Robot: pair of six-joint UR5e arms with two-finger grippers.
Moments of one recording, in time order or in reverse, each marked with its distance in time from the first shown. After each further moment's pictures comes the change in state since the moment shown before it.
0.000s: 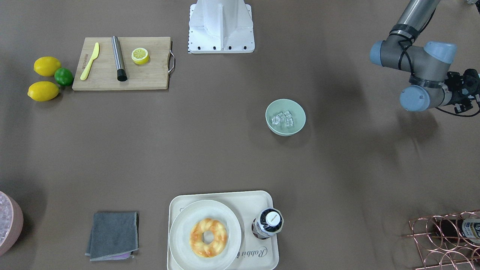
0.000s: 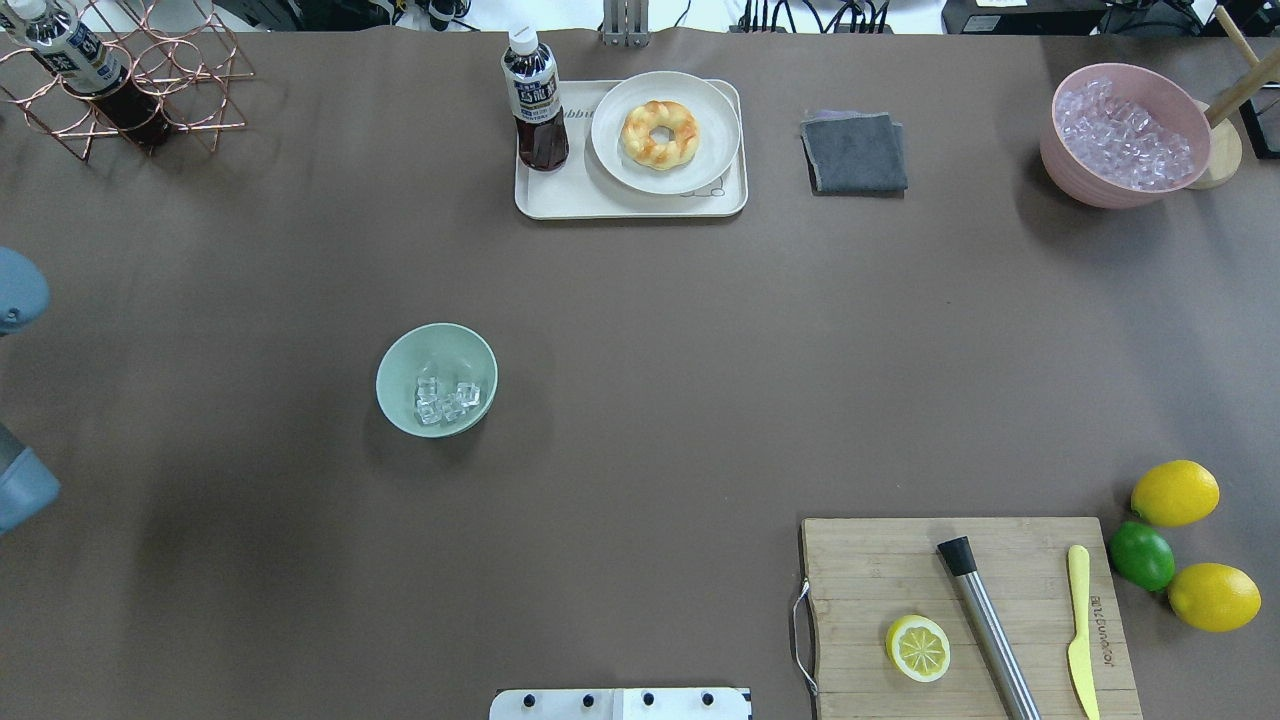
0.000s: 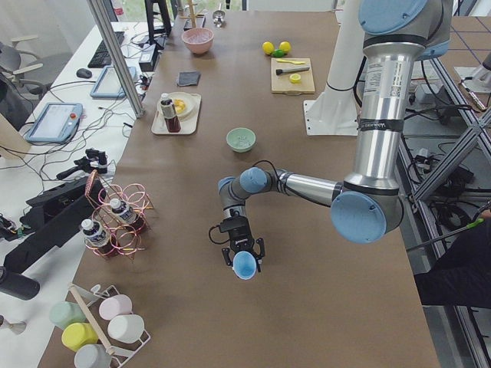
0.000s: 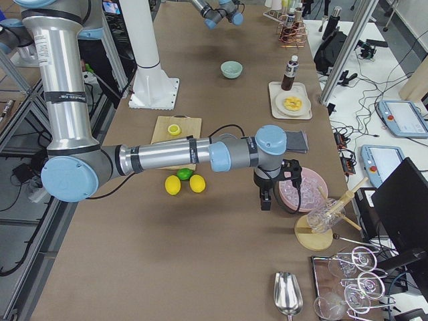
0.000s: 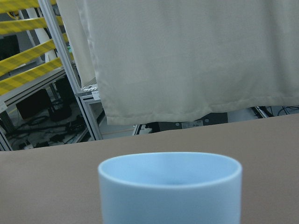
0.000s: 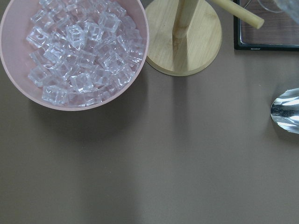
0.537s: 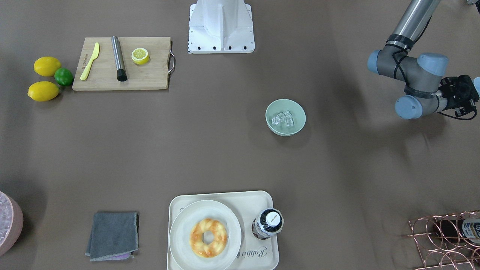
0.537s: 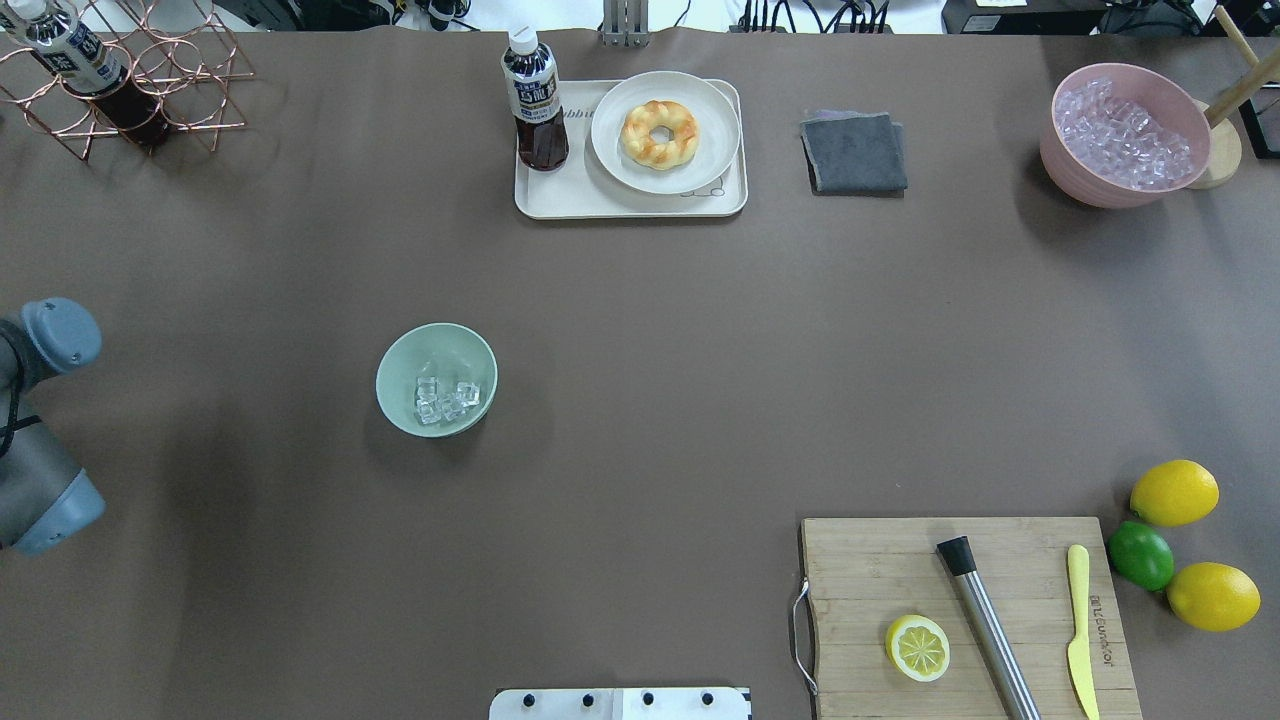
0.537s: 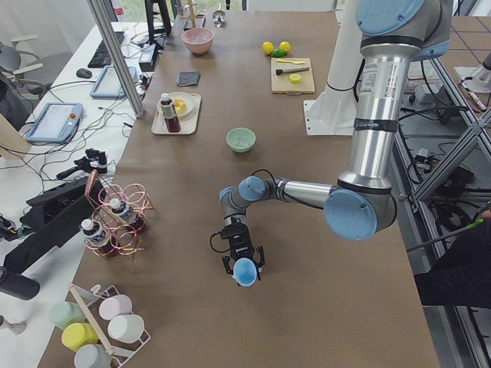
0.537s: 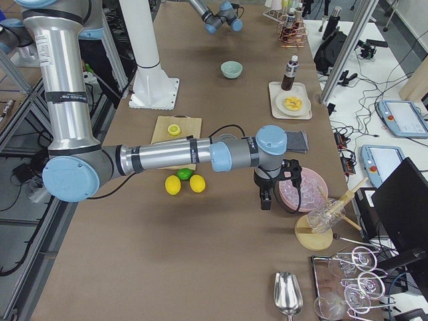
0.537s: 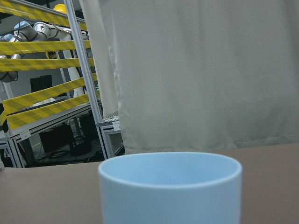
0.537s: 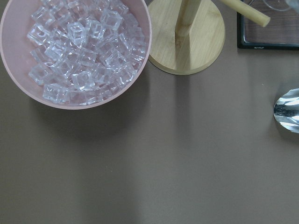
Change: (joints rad) left arm 0.030 -0.036 0.126 -0.010 0.048 -0.093; right arm -0.007 0.002 -0.004 0.001 0.000 -0.001
